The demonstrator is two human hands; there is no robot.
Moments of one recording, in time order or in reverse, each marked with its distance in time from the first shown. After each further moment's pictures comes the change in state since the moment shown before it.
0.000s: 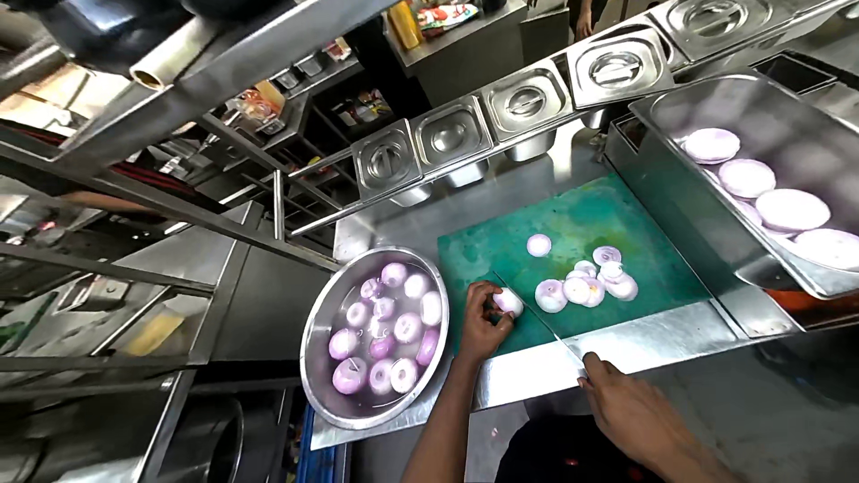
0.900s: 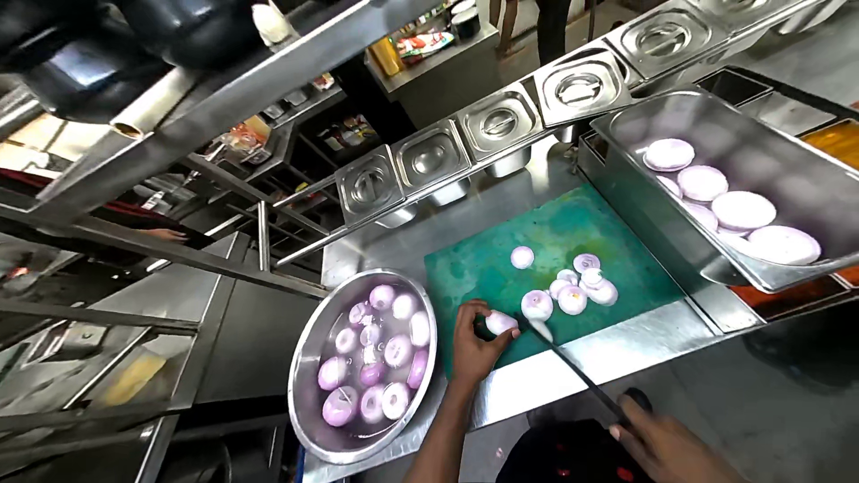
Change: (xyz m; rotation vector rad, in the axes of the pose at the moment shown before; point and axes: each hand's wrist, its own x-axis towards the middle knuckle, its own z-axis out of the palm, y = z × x) left_hand -0.002 0.029 0.008 0.200 0.039 -0.078; right_hand -0.042 0.072 0.023 0.442 -0.242 0.072
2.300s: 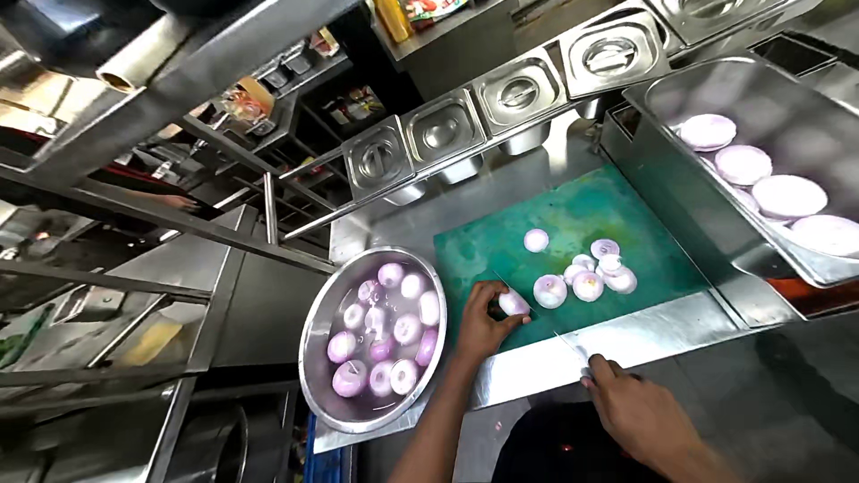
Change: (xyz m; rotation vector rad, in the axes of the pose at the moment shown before) left_hand 0.007 0.008 -0.014 0.084 -0.186 -0.004; right_hand 0.033 -0.057 0.021 -0.508 0.484 -0.173
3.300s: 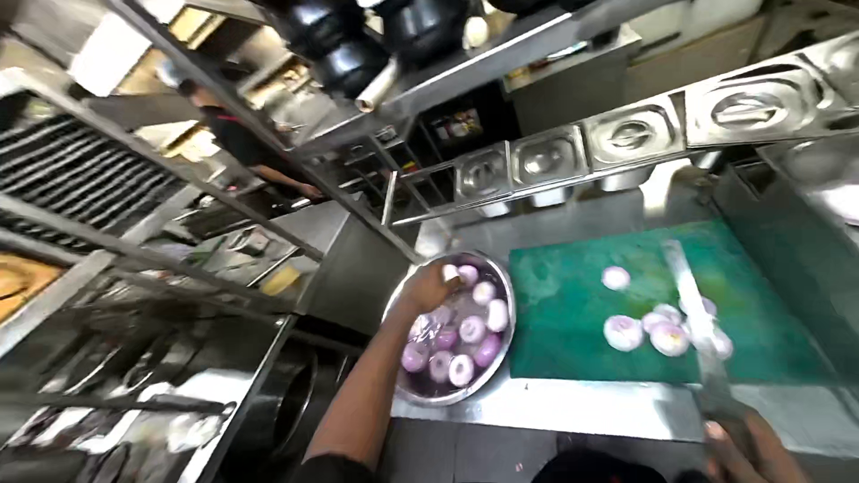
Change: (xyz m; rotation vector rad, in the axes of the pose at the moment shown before) left_hand 0.017 0.025 -0.229 0.742 -0.060 -0.531; right_hand -0.002 0.050 -0.027 1.207 -0.092 0.128
